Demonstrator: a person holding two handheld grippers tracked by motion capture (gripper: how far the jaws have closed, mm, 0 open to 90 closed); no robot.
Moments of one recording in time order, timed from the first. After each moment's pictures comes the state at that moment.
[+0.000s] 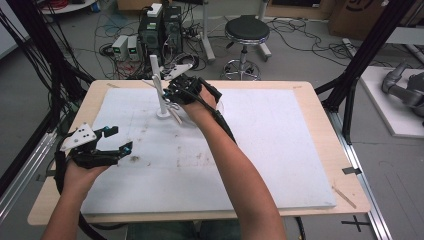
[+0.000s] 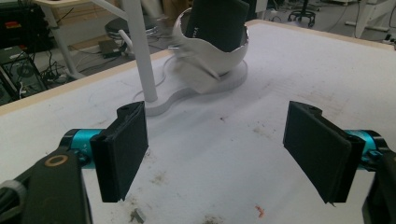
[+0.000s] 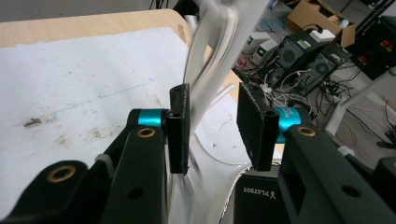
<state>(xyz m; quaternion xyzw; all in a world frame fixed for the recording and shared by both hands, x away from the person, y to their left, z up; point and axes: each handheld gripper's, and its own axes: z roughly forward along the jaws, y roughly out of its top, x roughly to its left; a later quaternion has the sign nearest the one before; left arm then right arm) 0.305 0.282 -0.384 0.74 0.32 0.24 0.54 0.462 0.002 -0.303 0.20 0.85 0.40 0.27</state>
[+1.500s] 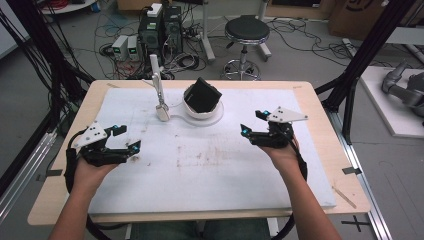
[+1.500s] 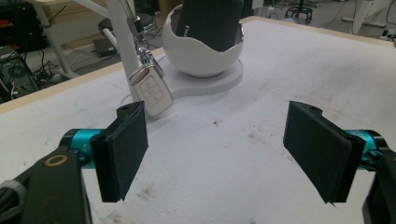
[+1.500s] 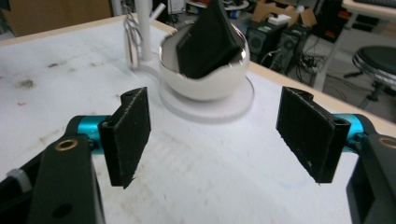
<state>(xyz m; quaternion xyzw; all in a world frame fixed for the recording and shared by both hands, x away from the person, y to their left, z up) 0.314 0.263 -0.388 0.74 0.31 0.24 0.54 0.356 -0.237 -0.352 0.31 0.77 0.49 0.25</state>
